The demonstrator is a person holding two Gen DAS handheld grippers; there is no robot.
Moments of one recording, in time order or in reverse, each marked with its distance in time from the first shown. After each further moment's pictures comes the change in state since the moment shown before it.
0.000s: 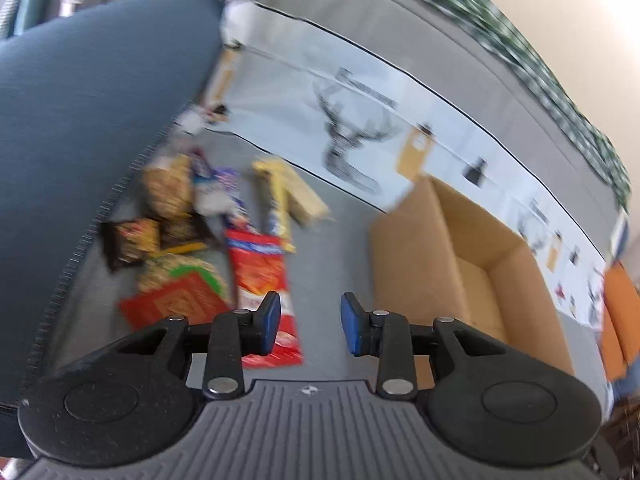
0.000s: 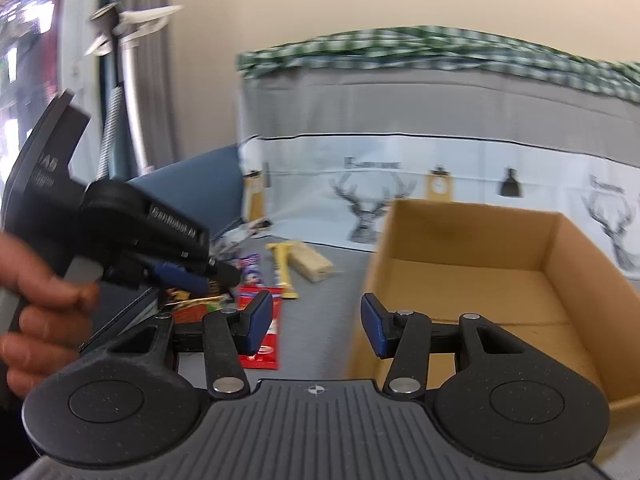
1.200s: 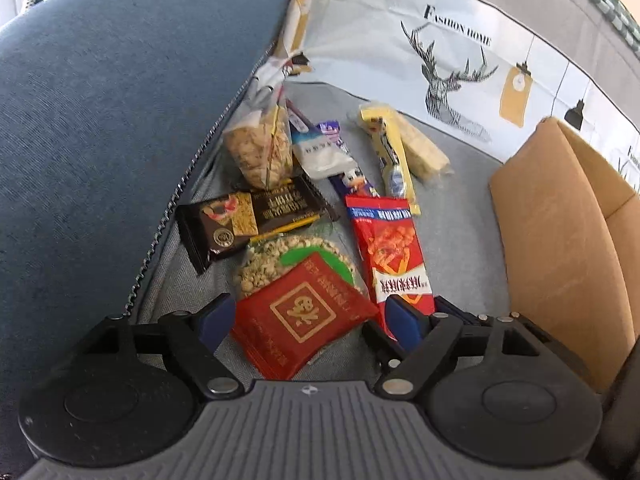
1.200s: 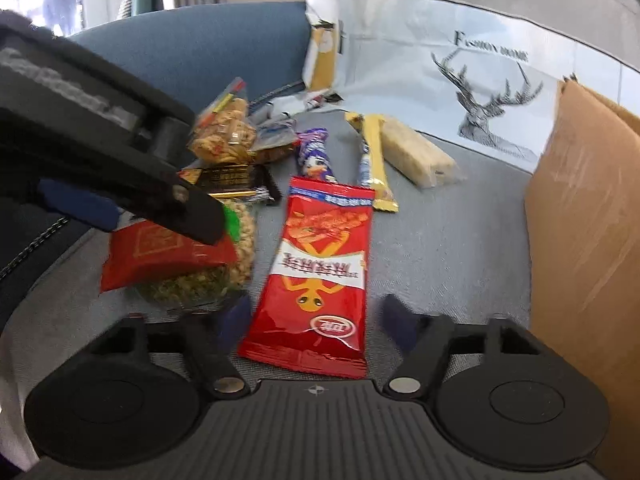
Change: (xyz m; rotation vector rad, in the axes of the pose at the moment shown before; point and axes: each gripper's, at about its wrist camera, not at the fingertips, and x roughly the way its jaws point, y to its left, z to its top) left arm 0.066 0.031 0.005 0.100 0.151 0.249; right arm 0.204 0.054 -0.042 -0.128 0.298 0.134
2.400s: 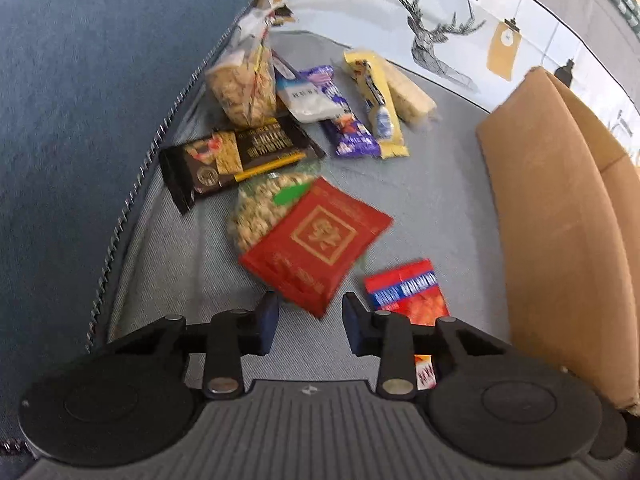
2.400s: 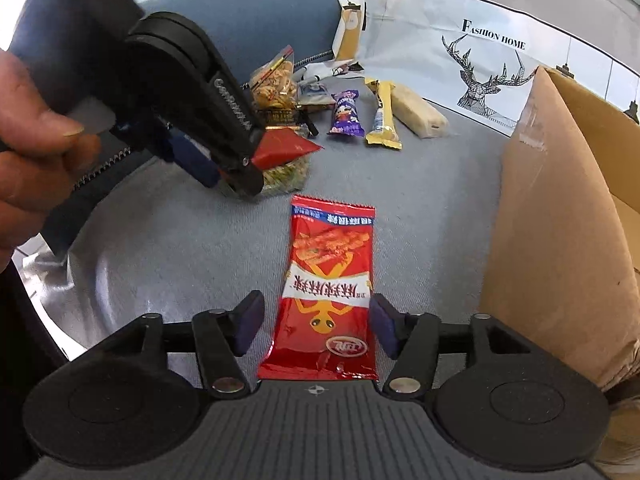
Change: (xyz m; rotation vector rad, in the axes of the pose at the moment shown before) left arm 0.002 0.001 -0.017 0.026 0.138 -0.053; right arm -0.081 0.023 -0.033 -0.044 0.111 0.013
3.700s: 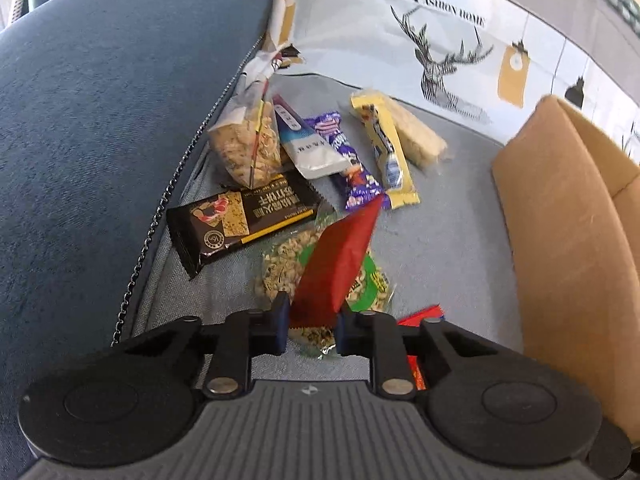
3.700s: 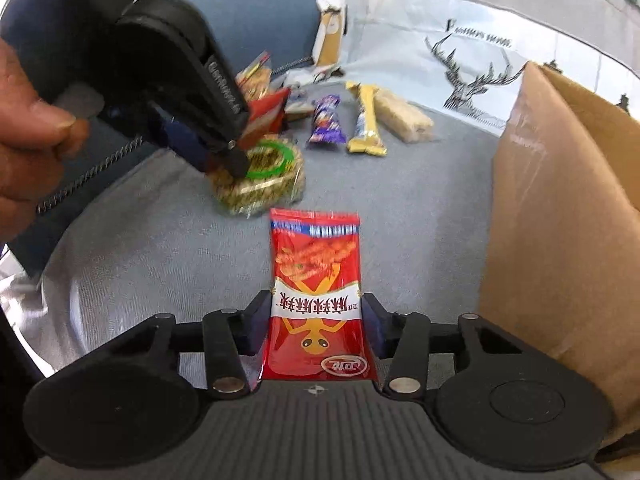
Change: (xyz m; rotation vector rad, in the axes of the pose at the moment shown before) left arm -0.001 -0.009 0.022 0.009 -0.118 0.081; right arm 0.017 -0.007 0.000 0.041 -0.046 -0.037
